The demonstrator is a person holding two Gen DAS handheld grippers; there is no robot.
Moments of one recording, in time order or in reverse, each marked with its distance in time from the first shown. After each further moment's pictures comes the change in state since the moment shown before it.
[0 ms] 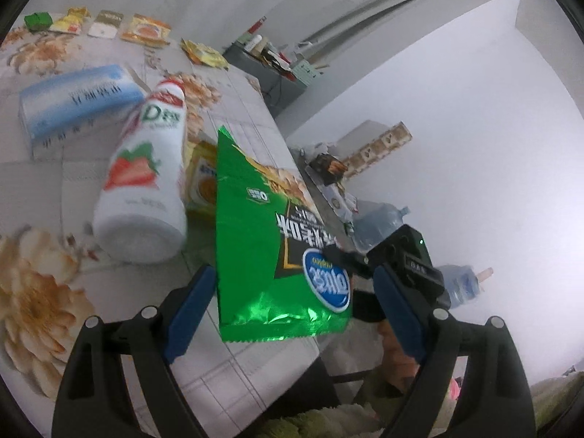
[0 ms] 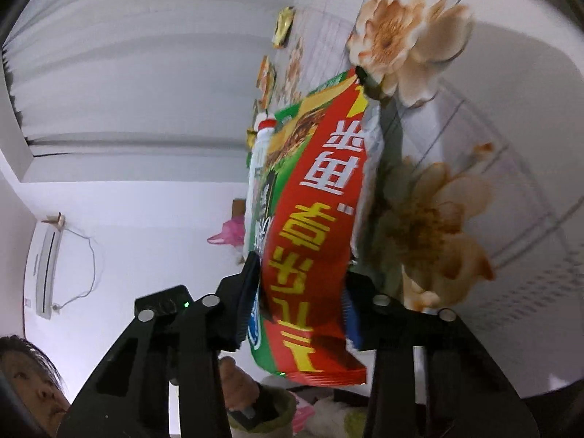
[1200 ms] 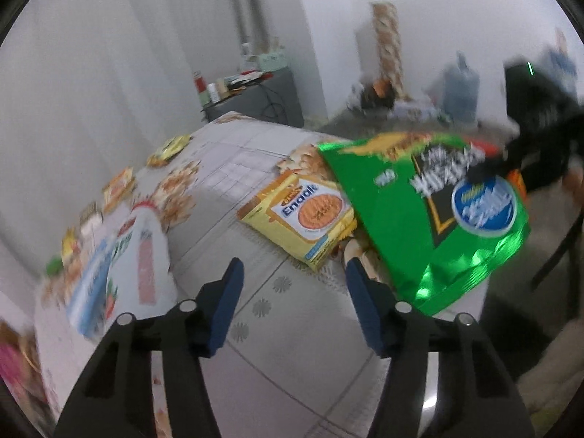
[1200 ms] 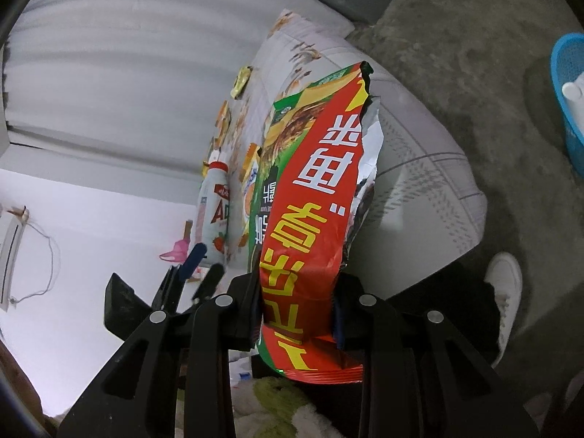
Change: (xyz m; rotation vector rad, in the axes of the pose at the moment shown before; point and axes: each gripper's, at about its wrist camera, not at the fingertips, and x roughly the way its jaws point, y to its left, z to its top) left arm 0.112 -0.057 -0.030 0.912 0.046 0.580; right arm -0.084 -0.011 -0.002 -0.072 -0.121 -0.183
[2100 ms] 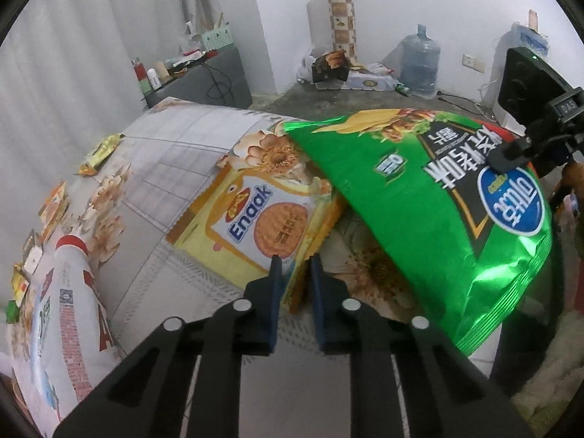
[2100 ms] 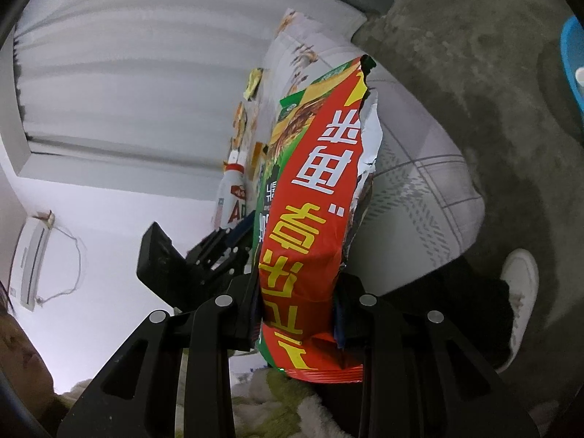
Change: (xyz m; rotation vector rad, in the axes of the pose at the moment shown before) left arm 0.068 0.003 0.027 0.062 0.092 -0.199; right arm -0.021 -0.036 0.005 0.040 0.023 0.143
